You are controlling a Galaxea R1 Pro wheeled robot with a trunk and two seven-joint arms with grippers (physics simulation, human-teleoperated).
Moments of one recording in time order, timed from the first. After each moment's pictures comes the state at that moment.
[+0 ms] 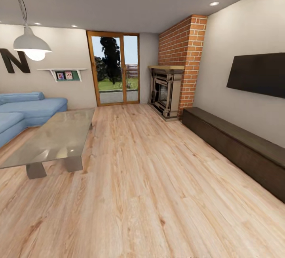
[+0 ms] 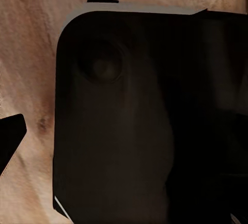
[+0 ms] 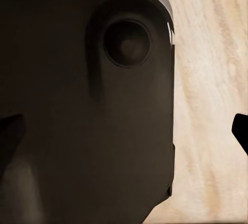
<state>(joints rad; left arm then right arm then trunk) 0.00 -0.02 0.01 -0.03 0.10 -0.08 0.00 0.00 -0.02 -0.03 0.00 -0.02 -0.07 0.02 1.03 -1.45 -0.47</state>
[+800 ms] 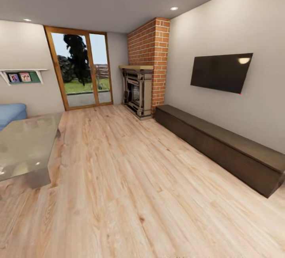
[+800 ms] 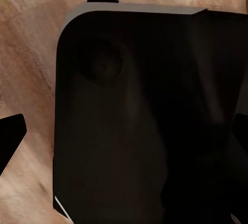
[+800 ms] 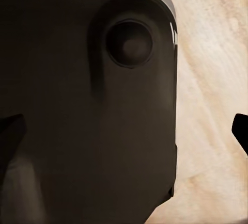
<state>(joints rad) 0.00 -0.02 0.01 -0.03 0.10 -0.08 0.00 0.00 -0.02 -0.03 0.00 -0.02 -0.07 0.03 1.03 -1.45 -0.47</state>
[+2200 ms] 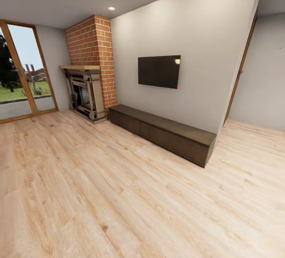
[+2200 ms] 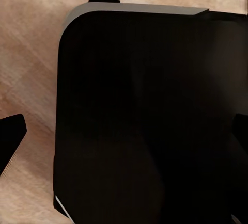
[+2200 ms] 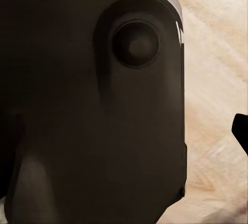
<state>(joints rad) 0.00 -0.02 0.01 -0.03 0.10 -0.08 0.00 0.00 -0.02 -0.07 0.00 -0.02 -0.07 0.07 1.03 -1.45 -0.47</state>
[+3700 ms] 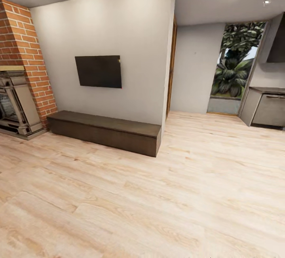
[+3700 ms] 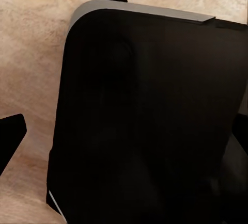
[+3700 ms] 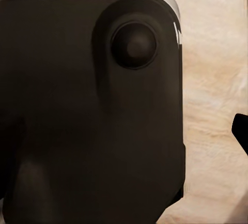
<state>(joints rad) 0.00 -0.01 0.01 -0.03 0.19 -0.08 0.00 0.00 -0.02 -0.08 0.00 -0.02 -0.07 0.06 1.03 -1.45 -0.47</state>
